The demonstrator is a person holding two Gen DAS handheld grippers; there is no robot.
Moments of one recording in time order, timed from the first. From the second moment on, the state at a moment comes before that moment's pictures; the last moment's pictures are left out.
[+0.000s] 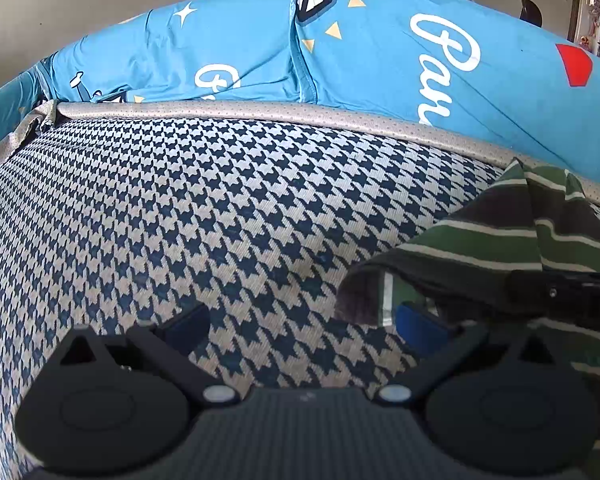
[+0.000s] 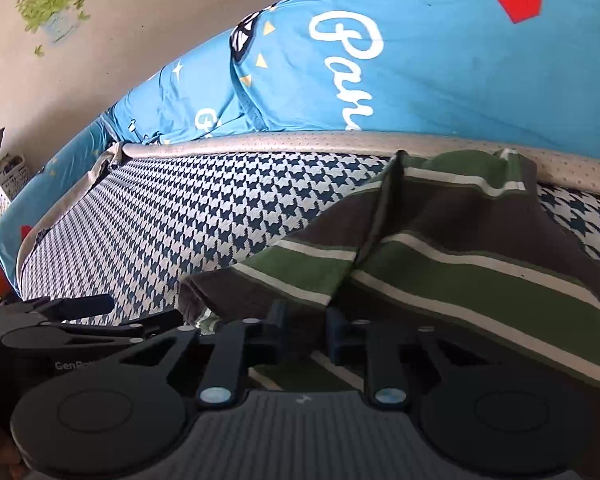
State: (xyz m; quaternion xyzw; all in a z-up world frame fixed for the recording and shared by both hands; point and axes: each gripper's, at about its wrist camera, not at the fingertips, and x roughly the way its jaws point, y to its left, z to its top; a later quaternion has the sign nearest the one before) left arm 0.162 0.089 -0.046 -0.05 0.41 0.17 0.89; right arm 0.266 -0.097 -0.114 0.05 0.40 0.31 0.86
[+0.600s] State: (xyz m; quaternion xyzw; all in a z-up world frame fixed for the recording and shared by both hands) left arm 0.177 0.074 -0.051 -0.03 0.38 0.15 0.91; right arm 0.278 -0.091 -0.060 0.21 0.26 0.33 0.88
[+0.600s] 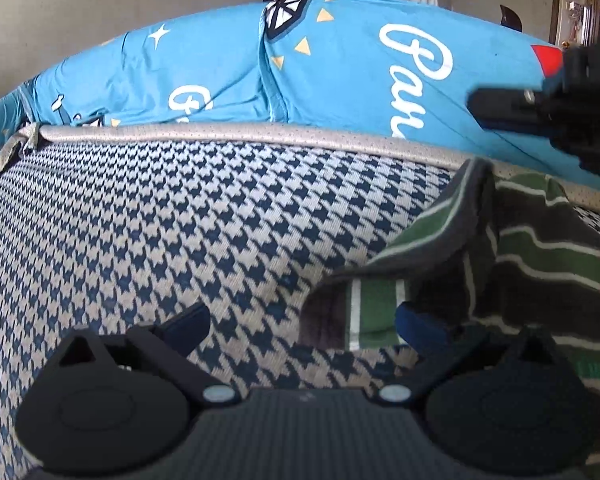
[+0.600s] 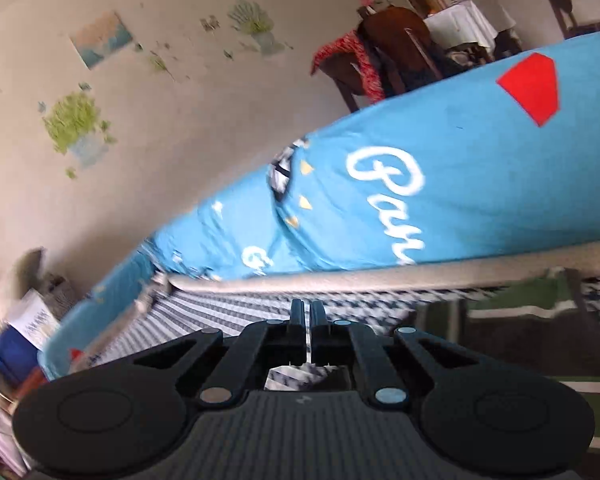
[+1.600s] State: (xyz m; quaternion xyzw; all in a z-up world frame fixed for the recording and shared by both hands) left arm 0.172 0.060 -0.063 -0.01 0.38 0.11 0.92; right arm 0.187 -0.174 -0.053 0.19 0.33 0.10 0.92
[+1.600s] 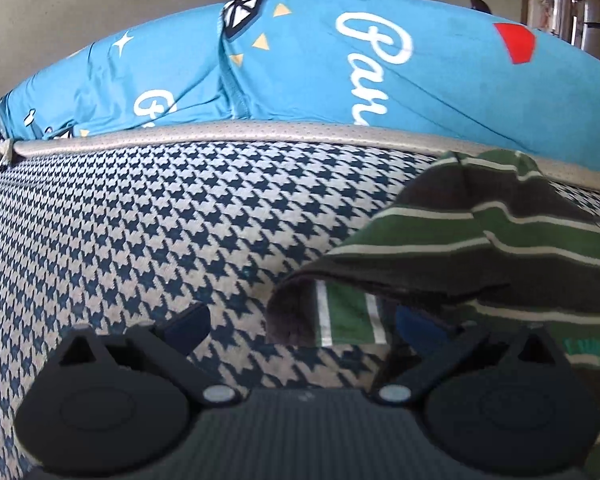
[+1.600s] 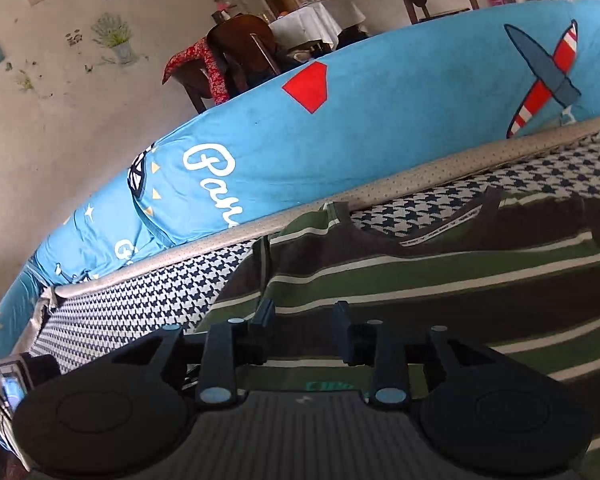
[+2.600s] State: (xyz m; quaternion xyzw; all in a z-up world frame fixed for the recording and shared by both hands) left arm 0.190 0.017 -0.076 0.09 0.33 0.03 0.94; right arm 0.202 -0.186 -0.042 0.20 0.30 0.07 0.93
